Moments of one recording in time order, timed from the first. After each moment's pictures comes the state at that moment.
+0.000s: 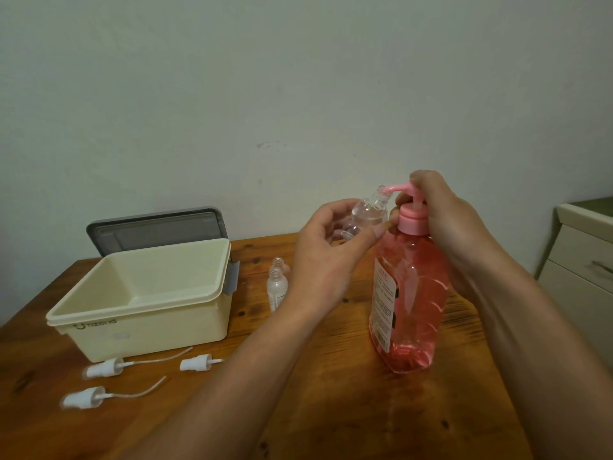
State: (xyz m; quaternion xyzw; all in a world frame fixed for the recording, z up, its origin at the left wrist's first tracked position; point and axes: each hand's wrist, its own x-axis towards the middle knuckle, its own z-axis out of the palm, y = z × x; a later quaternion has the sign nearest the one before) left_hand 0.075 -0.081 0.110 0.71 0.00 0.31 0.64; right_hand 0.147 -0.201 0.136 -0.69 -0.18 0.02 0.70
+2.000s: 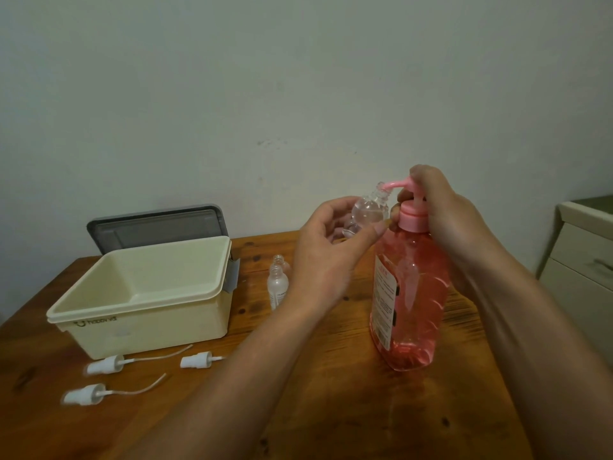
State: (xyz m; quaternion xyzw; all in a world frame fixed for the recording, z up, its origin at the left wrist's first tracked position) left_hand 0.075 -0.082 0.109 0.71 -0.01 0.30 0.64; right_hand 0.143 -0.201 0.138 -0.70 -0.18 0.01 0.69
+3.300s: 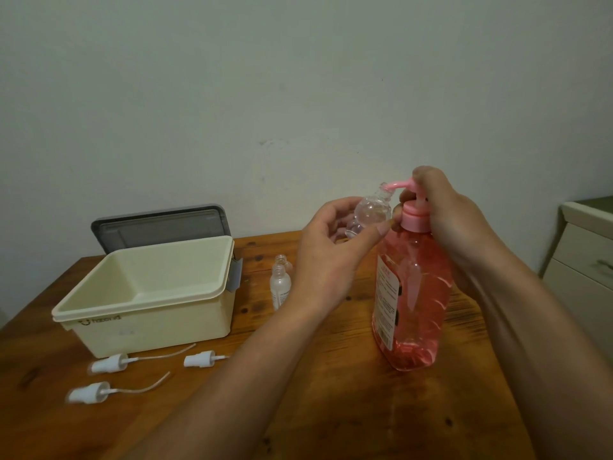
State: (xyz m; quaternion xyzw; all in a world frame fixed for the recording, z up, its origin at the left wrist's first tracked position) left_hand 0.073 -0.081 0.110 0.72 0.00 0.30 0.63; right_hand 0.142 -0.200 0.140 -0.71 -0.18 0.00 0.68
